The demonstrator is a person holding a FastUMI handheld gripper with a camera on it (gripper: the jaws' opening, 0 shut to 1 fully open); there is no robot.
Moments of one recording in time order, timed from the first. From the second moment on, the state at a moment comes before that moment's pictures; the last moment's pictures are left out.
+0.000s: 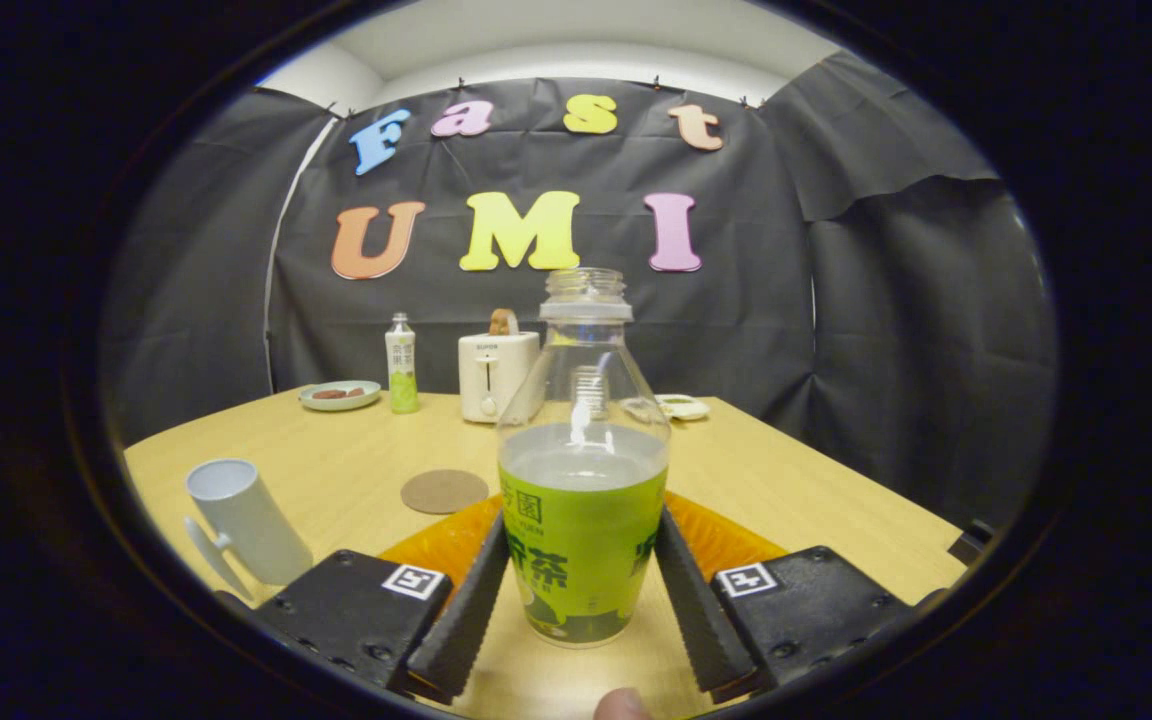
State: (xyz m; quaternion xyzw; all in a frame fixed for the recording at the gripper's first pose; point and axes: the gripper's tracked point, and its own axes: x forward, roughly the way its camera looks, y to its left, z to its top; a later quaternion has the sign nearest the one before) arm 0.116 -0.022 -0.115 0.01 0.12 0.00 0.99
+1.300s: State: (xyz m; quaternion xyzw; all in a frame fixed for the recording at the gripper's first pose) arm 0.137 0.054 -0.066 -0.23 0.11 0.10 0.96
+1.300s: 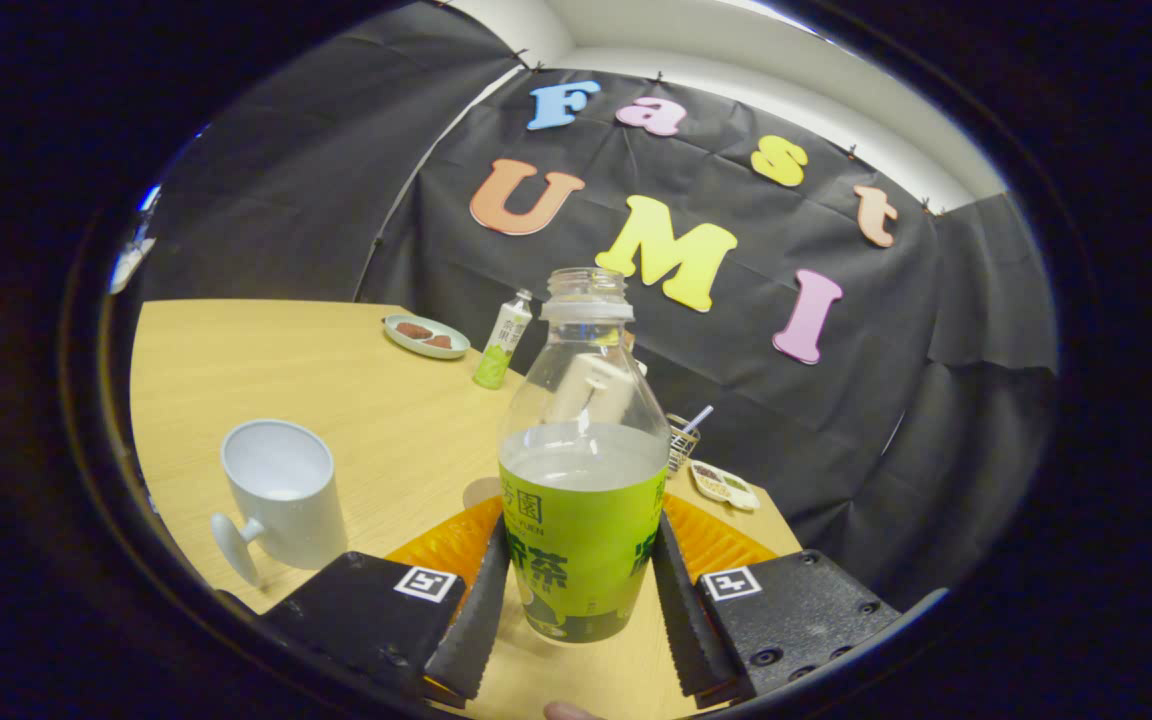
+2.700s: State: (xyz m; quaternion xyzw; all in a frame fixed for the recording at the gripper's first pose) arm 0.136 0.083 -0.066 -0.66 -0.01 0.10 0.74
